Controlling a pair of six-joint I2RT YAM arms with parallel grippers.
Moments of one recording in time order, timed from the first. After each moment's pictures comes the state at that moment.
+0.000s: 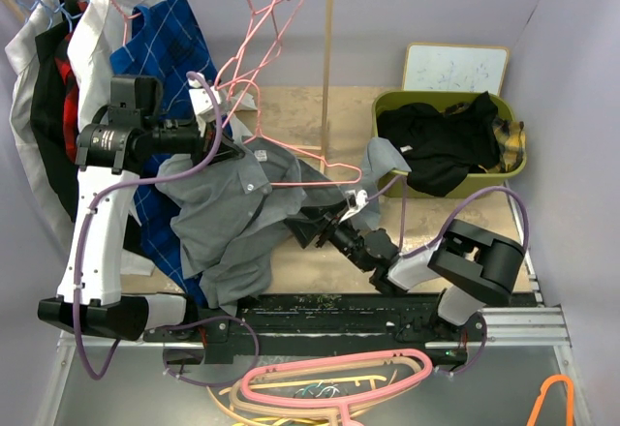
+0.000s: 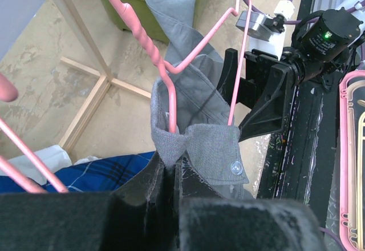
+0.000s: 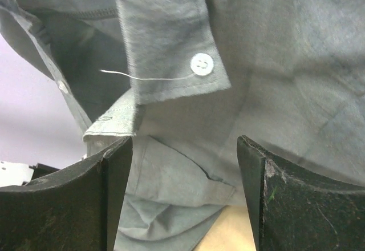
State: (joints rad) left arm -0.10 1.29 1.71 -1.13 0.99 0.61; right arm 1.04 1.60 0.33 1.45 0.22 0.59
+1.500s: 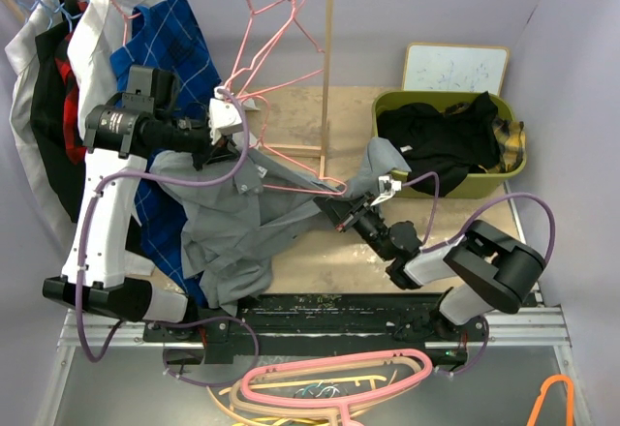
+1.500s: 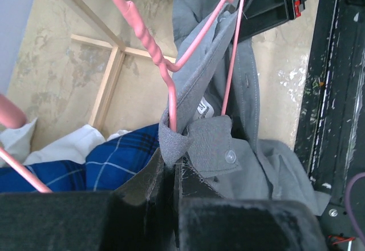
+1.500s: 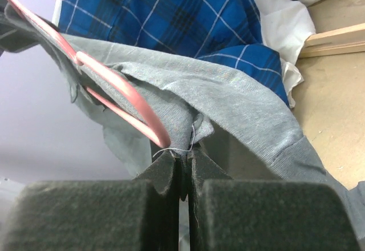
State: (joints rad) left arm -0.17 1.39 1.85 -1.34 0.81 0.91; right arm 0.82 1.52 0.25 1.51 0.11 0.89
